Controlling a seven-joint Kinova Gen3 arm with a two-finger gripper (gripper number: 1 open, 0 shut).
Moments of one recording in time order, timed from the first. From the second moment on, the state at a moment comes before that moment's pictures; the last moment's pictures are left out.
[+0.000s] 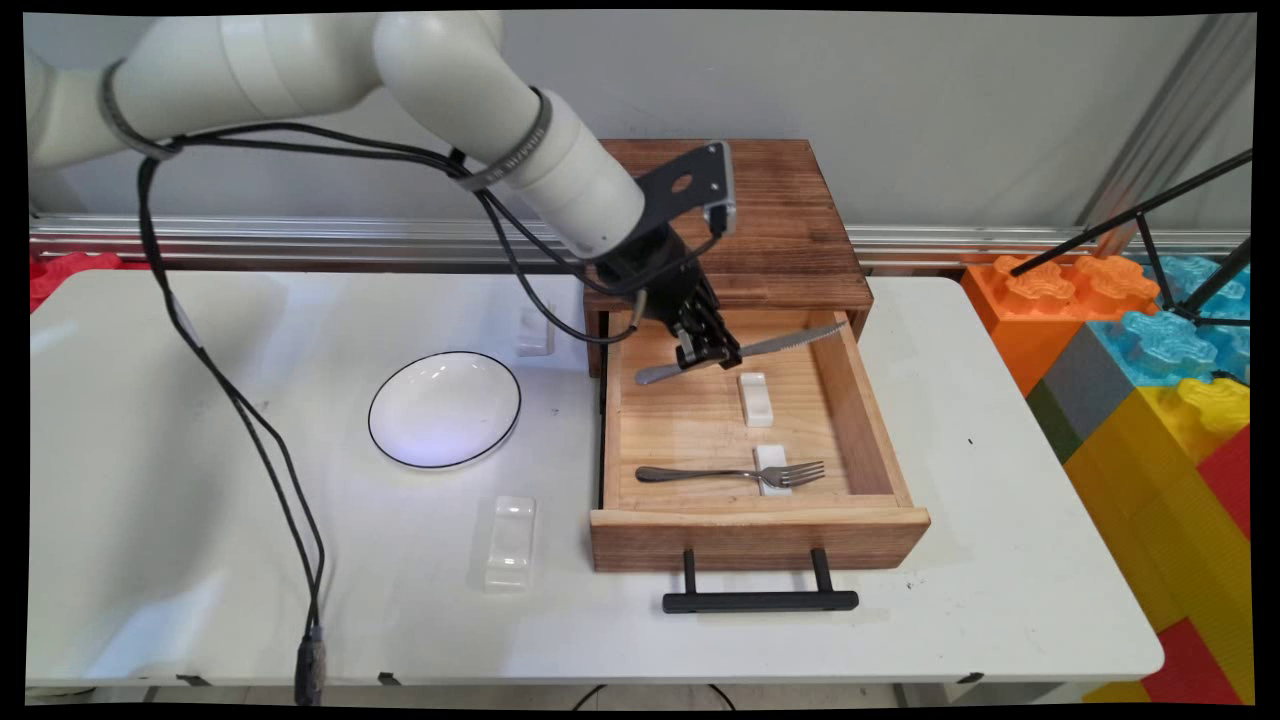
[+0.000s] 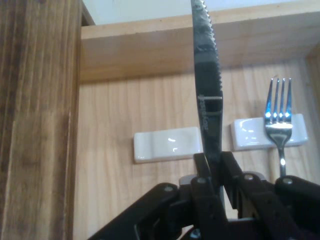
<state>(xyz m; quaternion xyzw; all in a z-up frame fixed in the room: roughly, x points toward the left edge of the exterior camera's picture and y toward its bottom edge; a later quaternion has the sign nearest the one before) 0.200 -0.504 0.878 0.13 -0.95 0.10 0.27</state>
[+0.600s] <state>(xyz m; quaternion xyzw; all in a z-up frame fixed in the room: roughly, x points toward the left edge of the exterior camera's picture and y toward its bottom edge) 0.194 -0.524 0.841 0.12 -0.95 0.10 0.27</state>
